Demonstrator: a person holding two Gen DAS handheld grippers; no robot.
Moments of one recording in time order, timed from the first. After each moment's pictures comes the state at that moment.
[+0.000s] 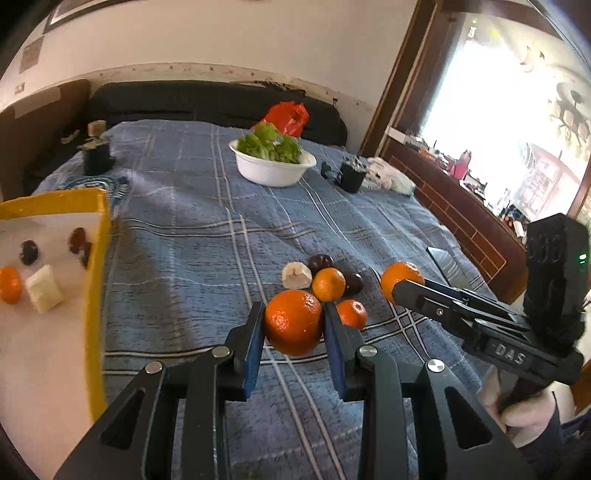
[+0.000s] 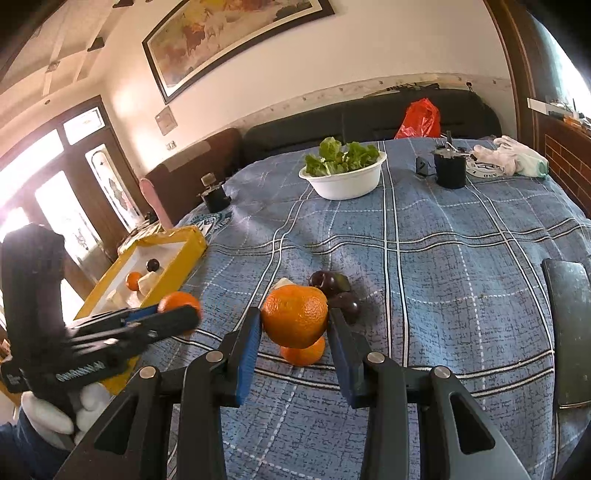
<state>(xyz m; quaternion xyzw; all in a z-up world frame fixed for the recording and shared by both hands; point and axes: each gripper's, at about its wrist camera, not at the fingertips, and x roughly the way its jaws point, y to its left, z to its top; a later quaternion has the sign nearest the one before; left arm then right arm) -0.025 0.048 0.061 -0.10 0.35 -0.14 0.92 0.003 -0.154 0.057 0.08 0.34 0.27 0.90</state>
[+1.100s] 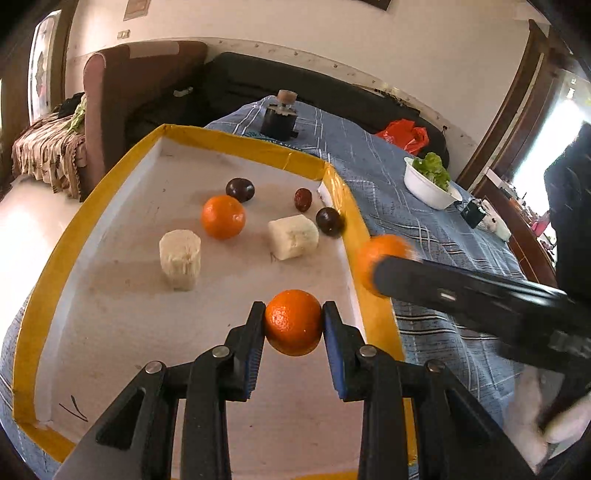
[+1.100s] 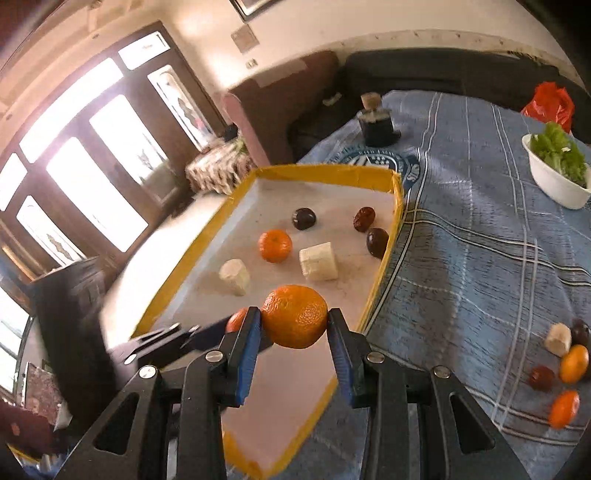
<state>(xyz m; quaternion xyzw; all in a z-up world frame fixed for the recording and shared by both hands) -0.072 0.224 0.038 -0.17 0.39 0.04 0.90 0.017 0.109 0.066 0.00 0.46 0.42 0.78</state>
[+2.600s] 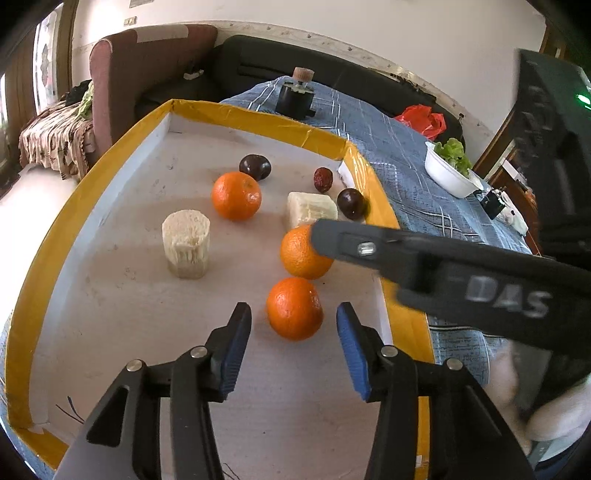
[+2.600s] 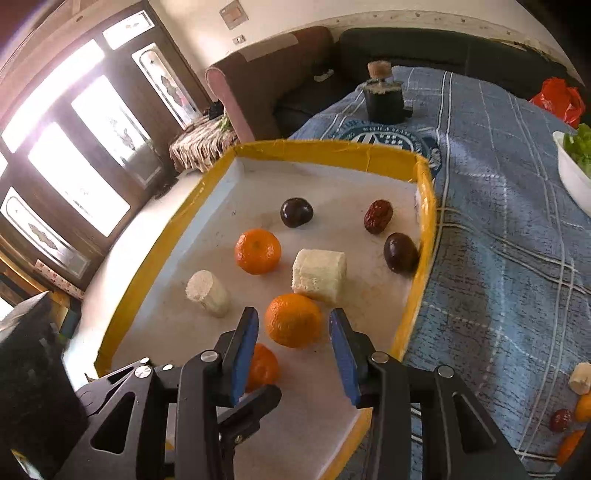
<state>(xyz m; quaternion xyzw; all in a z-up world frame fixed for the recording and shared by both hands) -0.059 0.230 0.024 -0.18 0.42 0.06 0.89 0.038 0.143 0.052 -0.02 0.48 0.40 0.78</state>
